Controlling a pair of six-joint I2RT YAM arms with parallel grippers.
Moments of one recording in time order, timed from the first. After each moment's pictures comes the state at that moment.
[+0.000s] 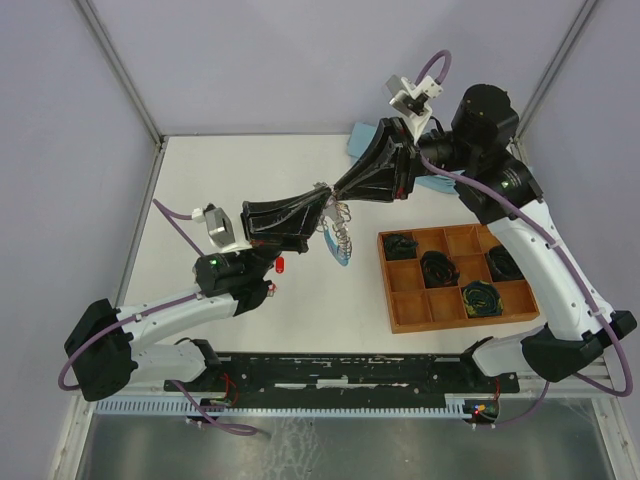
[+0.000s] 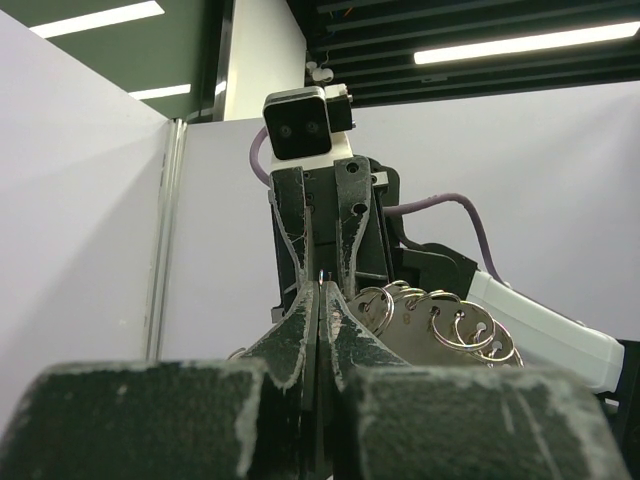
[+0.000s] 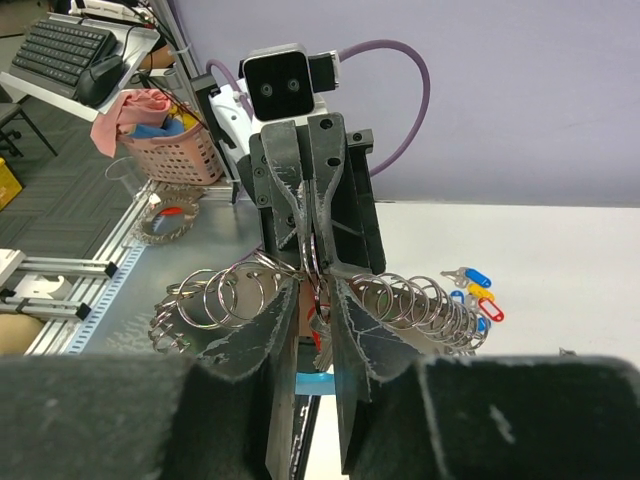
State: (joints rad) left arm -0.93 1.19 0.73 1.54 0.13 -0.30; right arm 0.55 1.39 1.78 -0.28 -1.20 0.26
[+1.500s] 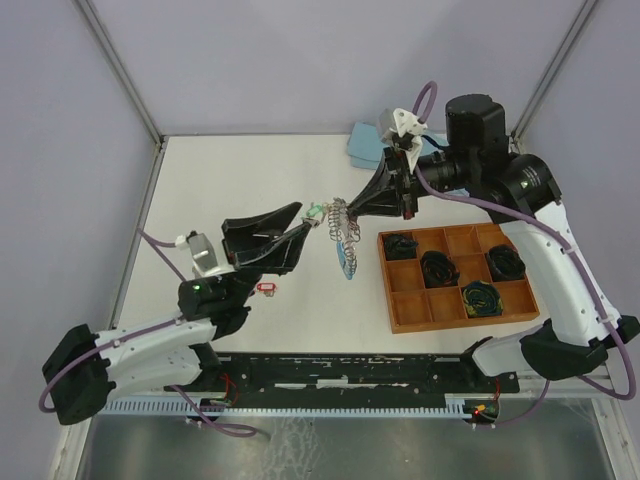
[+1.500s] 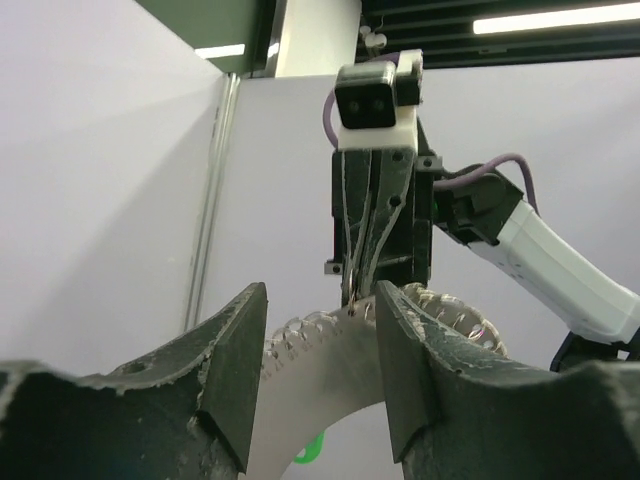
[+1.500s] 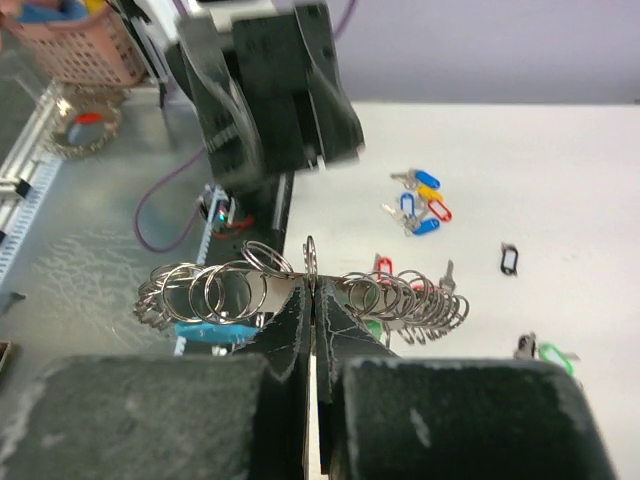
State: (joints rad) left arm -0.94 1.04 0.49 1.52 0.03 -0.28; right arm 0.56 1.39 1.88 -0.82 -1.08 -0.22
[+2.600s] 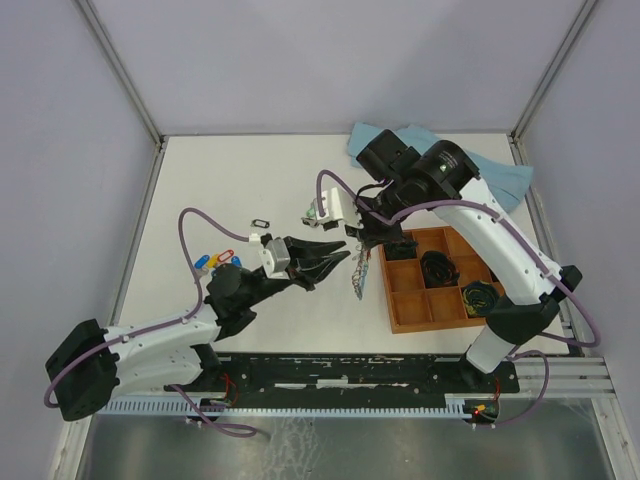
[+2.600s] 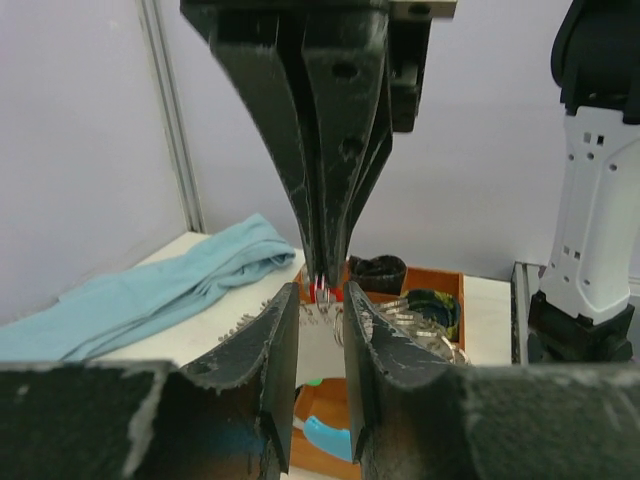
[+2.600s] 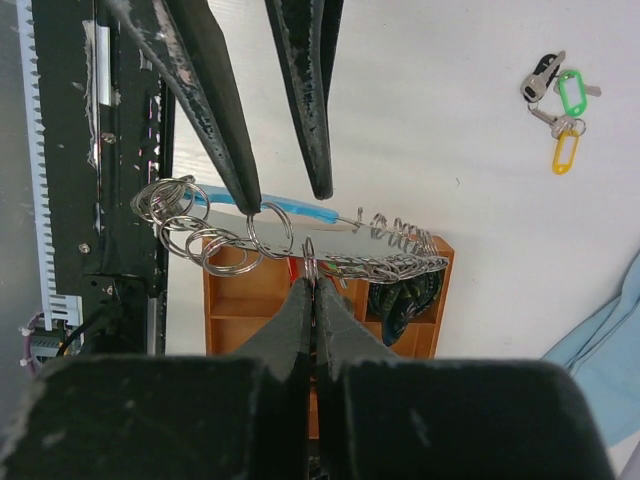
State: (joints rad) left arm -0.94 1.01 0.43 0.99 0.24 -0.04; right arm 0.80 1.66 2.11 -1.60 -0.38 -0.86
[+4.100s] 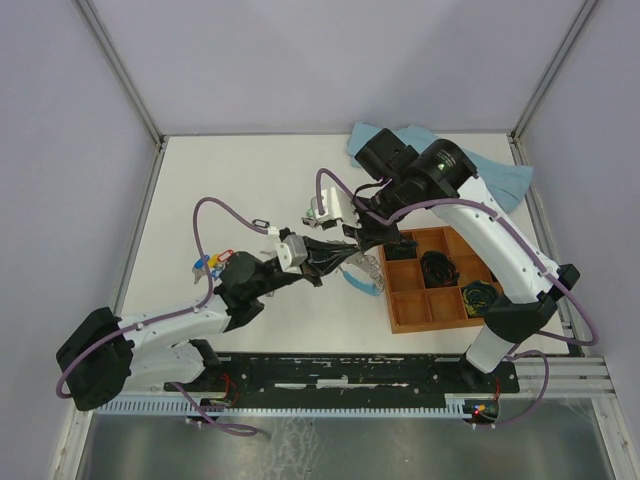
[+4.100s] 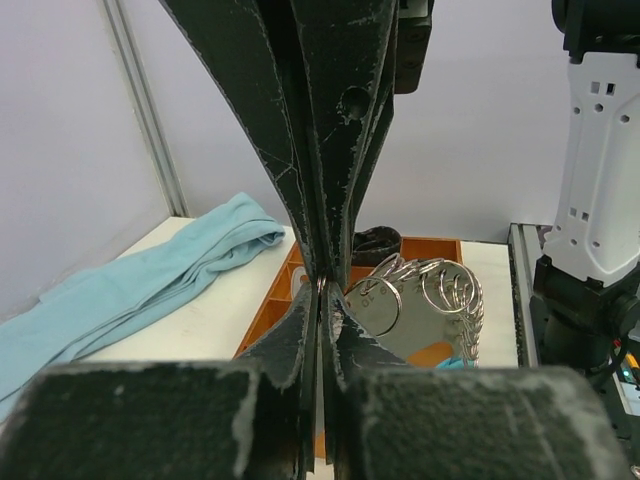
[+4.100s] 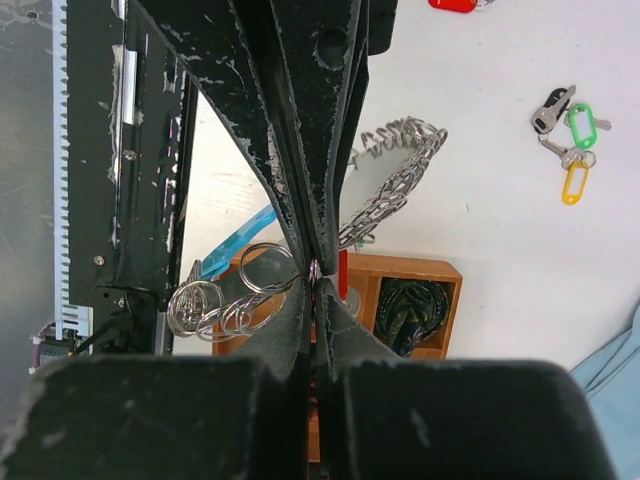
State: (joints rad) left arm -0.91 1.12 0.49 0.99 0.34 0.00; right arm 0.80 1.68 2.12 -1.60 -0.44 -0.87
